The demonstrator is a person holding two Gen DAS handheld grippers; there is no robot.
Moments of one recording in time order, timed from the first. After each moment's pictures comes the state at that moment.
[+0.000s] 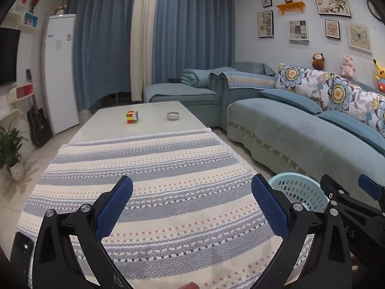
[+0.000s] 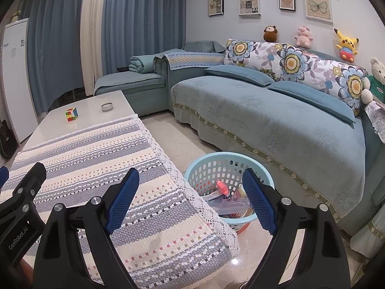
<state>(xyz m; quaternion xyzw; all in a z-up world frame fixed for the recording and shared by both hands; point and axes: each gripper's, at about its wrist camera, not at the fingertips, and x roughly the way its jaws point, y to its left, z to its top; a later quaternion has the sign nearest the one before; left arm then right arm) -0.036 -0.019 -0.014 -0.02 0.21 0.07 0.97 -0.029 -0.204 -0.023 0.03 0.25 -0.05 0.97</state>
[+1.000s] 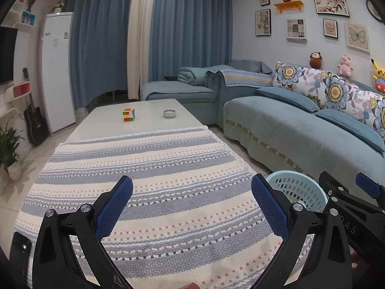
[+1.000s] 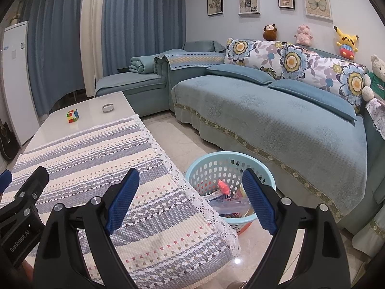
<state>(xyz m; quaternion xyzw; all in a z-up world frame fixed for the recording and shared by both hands) -0.035 -0.018 -0.017 -0.02 0.22 0.06 0.97 -0.030 -0.207 -0.022 0.03 0.25 -0.04 0.97</state>
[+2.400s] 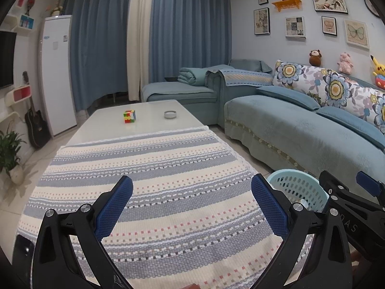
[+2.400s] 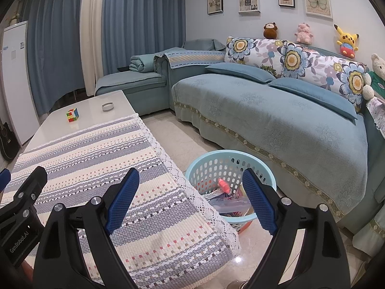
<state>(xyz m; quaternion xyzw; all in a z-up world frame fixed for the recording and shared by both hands) -0.035 -0.022 -0.015 -0.01 0.22 0.06 0.97 -0.030 -0.208 -0.025 0.04 0.25 -0.04 0.97</state>
